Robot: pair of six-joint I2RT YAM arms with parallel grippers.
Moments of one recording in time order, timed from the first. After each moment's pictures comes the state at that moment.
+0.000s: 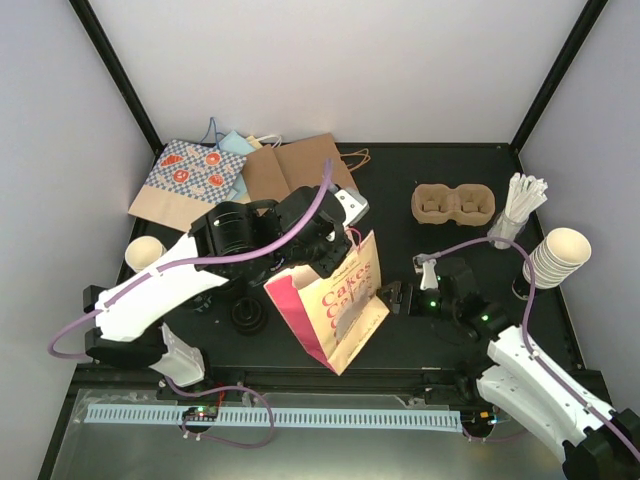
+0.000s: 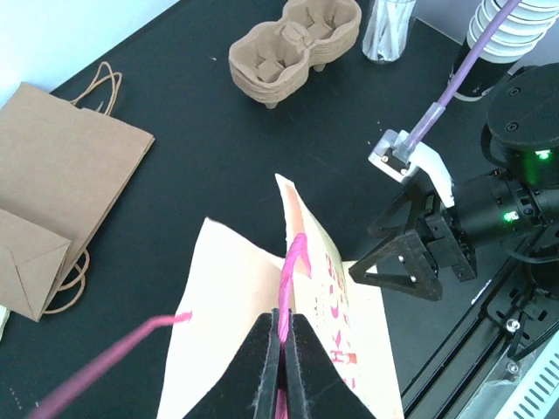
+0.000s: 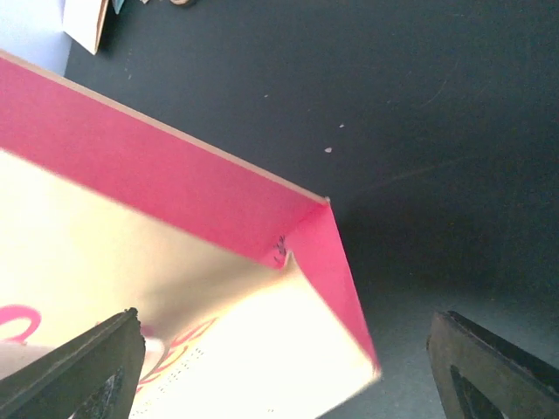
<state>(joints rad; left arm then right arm) -1.21 1.53 2.03 -1.29 -0.32 -0.29 0.52 0.71 0.42 -0.44 -0.35 0.62</state>
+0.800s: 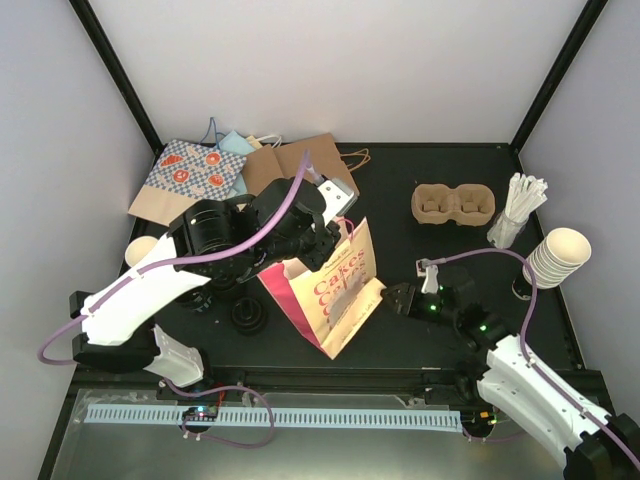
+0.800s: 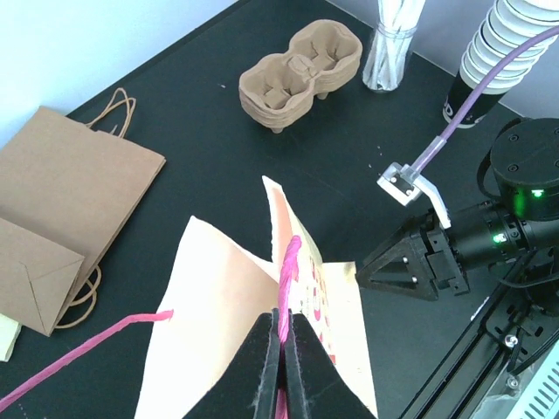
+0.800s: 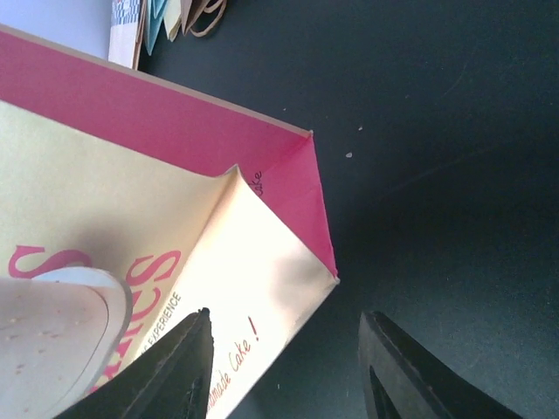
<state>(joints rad) -1.17 1.47 2.02 -1.26 -0.31 -0.26 0.52 0.64 0.29 -0.26 -0.39 0.80</state>
